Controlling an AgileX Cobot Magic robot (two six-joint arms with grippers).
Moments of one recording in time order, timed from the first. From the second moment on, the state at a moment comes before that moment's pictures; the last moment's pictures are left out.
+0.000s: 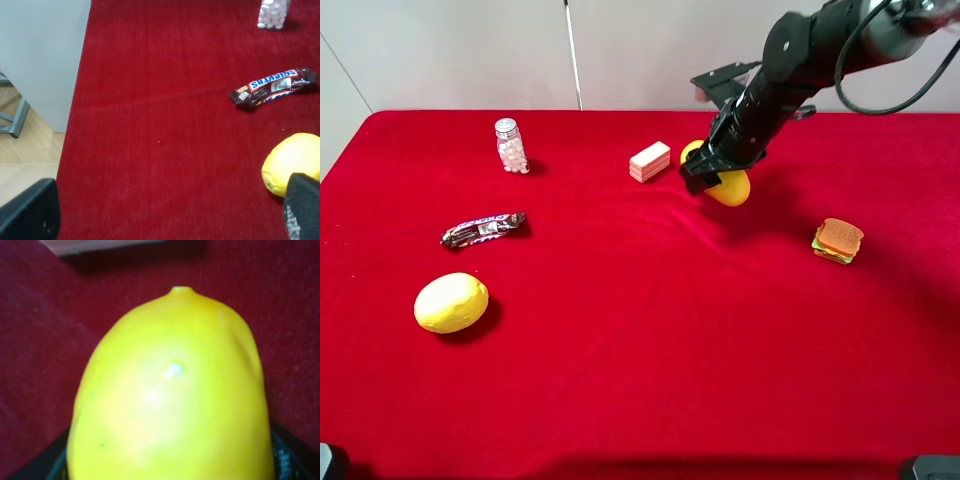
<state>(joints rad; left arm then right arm) -0.16 0.00 -0.48 0.21 1.06 -0.11 0.42 2.07 -1.31 0.24 0.54 -0.39</state>
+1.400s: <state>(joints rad) -0.16 0.00 -0.48 0.21 1.06 -0.11 0.69 1.71 -1.04 0.21 0.70 -0.23</state>
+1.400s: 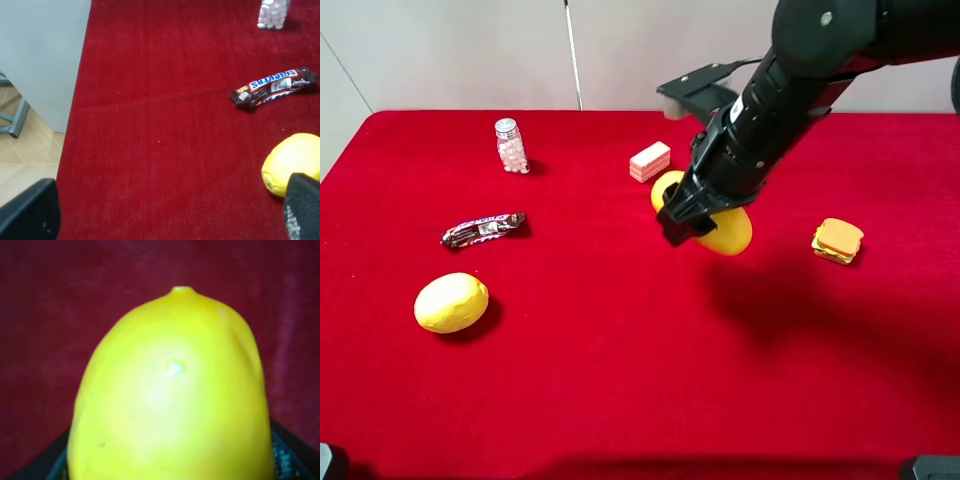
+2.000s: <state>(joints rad) -0.16 0.00 -0.48 0.21 1.06 -0.11 0.89 1.71 -0.99 0.19 0.68 -0.18</state>
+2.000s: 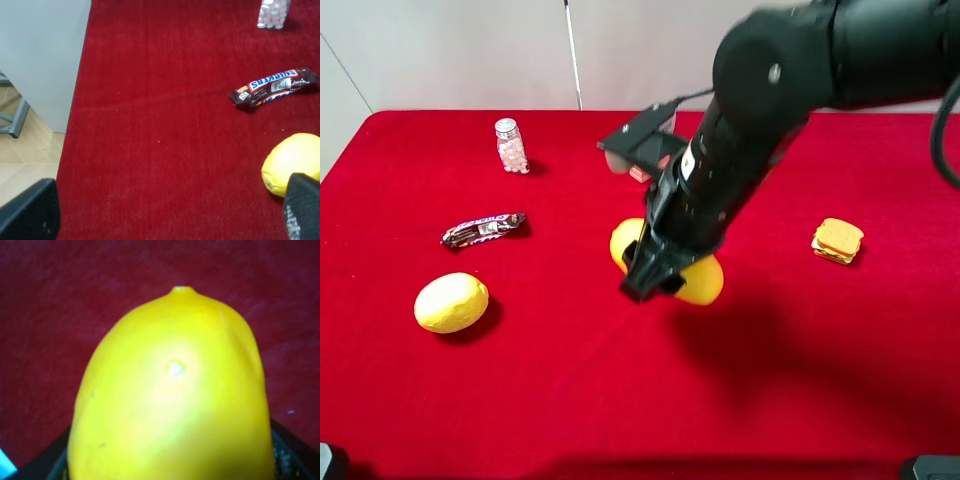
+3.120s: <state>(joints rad) -0.16 0.00 -0.48 0.21 1.06 -0.11 0.99 1.78 -0.77 0.16 0.39 -0.08</state>
